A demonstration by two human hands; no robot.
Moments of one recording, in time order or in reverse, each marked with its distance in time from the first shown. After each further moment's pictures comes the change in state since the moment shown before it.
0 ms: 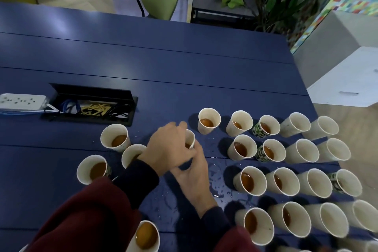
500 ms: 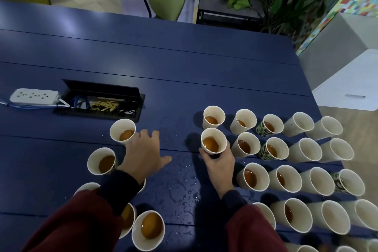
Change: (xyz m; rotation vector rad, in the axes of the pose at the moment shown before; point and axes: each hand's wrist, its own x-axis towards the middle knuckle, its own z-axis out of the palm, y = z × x) left_hand -0.040 -0.062 0.021 0.192 -0.003 -0.177; right_hand 0.021 0.044 -0.040 -0.091 0.273 0.051
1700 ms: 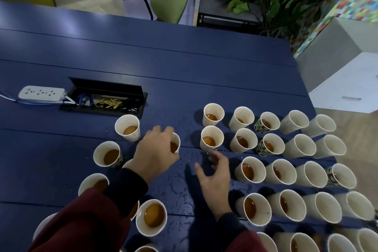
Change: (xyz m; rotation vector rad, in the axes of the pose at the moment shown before) left_hand -0.026 0.020 -0.019 -0.199 0.055 0.092; right_hand -0.068 -0.005 -0.014 -0.005 -0.099 0.006
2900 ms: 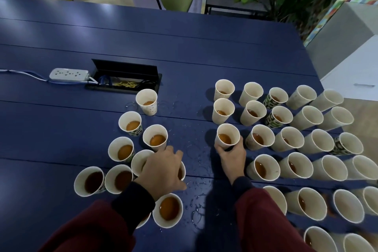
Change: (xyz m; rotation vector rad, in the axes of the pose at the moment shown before) left_hand -0.128 -0.018 0.042 0.257 -0.215 0.138; right_hand -0.024 0.022 -0.012 -0.035 0.086 0.117
